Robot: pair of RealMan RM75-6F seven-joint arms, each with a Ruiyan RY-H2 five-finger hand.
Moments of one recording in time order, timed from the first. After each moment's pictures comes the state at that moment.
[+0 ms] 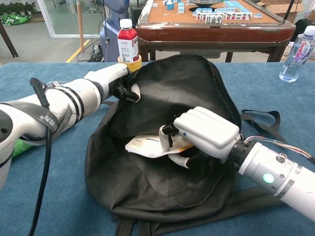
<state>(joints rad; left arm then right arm) -0.86 -1.84 -0.44 -1.55 0.62 1.11 0.44 0.65 -1.97 -0.01 -0.88 -1.75 1.26 0.04</state>
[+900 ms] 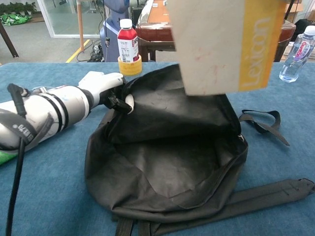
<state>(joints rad) -0.83 -1.74 -0.34 -1.66 0.63 1.10 0.45 0.53 -1.40 0.20 -1.62 -1.71 1.64 0.09</state>
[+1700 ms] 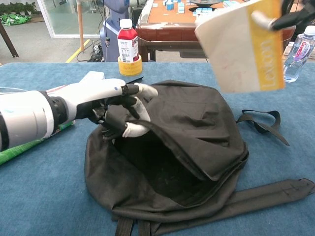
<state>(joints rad) -0.77 -1.53 -0.18 -1.98 0.87 1.04 0.39 0.61 -1.55 0.27 -1.27 -1.49 1.39 0.10</state>
